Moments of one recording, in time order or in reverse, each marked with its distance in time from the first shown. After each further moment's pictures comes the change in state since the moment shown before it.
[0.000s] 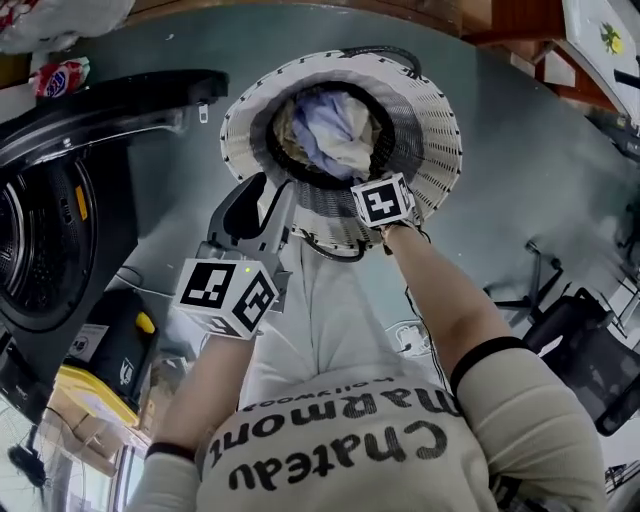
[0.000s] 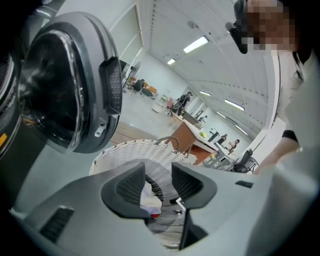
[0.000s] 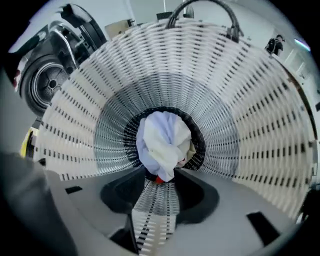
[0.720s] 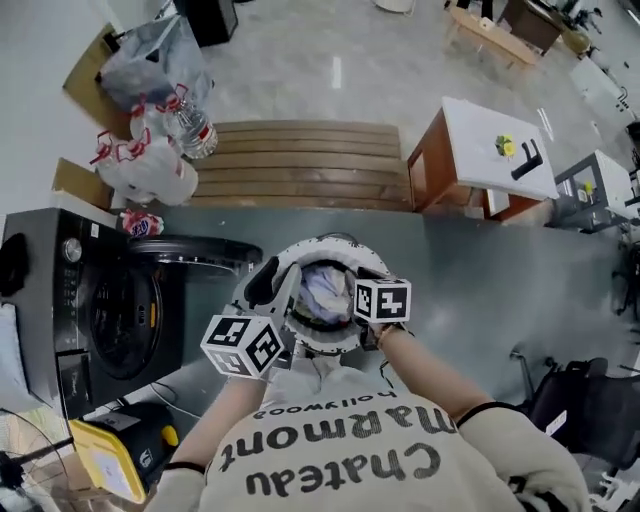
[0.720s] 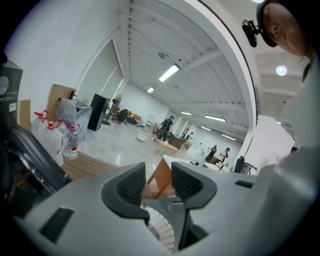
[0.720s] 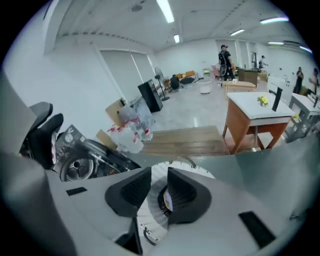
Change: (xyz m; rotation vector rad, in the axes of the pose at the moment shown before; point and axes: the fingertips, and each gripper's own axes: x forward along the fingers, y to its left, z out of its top) left arm -0.123 -0.185 0.203 0.183 -0.308 -0.105; right arm -0.368 0.002 0.123 0.331 -0.621 0.118
